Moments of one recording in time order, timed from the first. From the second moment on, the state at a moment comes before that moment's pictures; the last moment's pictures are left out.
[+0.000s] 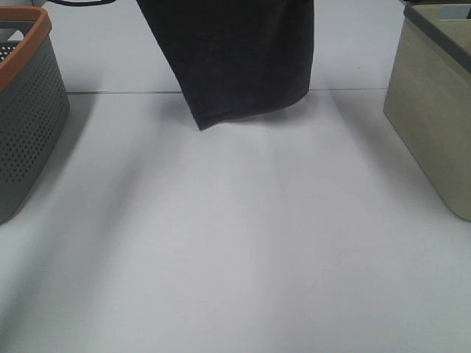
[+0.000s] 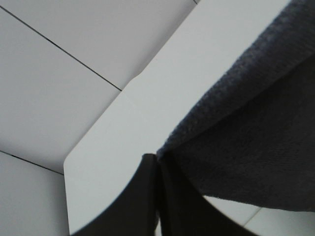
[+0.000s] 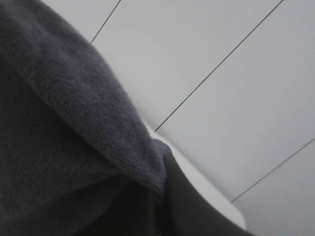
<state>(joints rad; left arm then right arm) -0.31 2.12 -1.93 0.56 0.27 0.17 0.29 1.93 -1.43 0.02 -0.39 -0.74</state>
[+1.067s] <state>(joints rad) -0.42 2.23 -2.04 0.25 1.02 0.47 0.29 2.04 -1.55 0.19 0.61 -0.58</state>
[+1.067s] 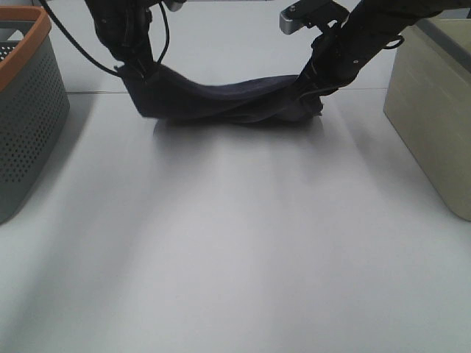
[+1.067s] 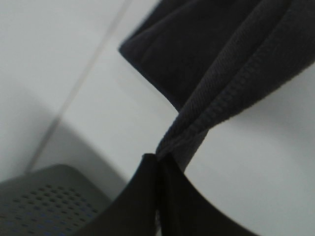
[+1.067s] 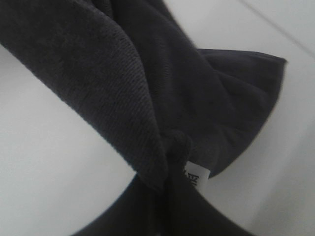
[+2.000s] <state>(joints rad) -0.41 2.10 -1.68 -0.01 1.21 0.65 0.29 1.99 -1.33 0.39 1.13 -0.64</state>
